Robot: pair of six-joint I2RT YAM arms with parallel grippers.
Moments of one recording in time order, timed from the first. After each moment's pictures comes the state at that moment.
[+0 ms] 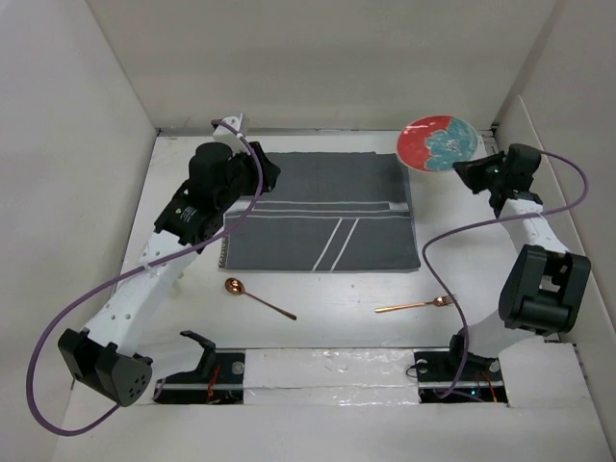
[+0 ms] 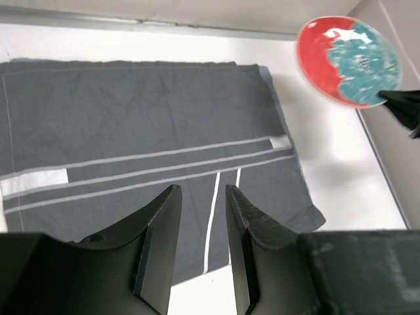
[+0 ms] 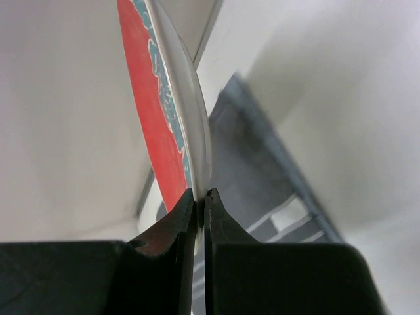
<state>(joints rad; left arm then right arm) -0.46 1.16 1.24 -0.37 -0.01 -0.42 -0.29 1.55 1.11 -0.02 -0.29 1.09</state>
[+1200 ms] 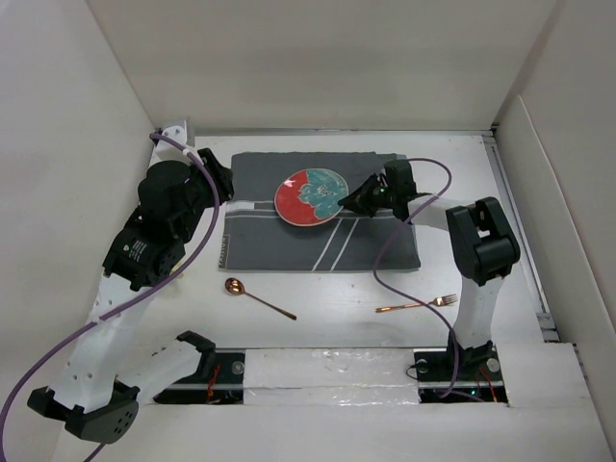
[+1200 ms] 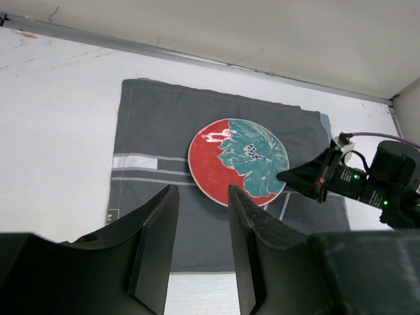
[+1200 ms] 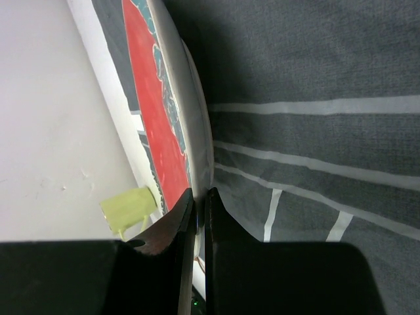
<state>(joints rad) -0.46 0.95 1.35 -0.65 -0.32 -0.41 0.31 1.97 1.16 0.21 -0.50 1.12</state>
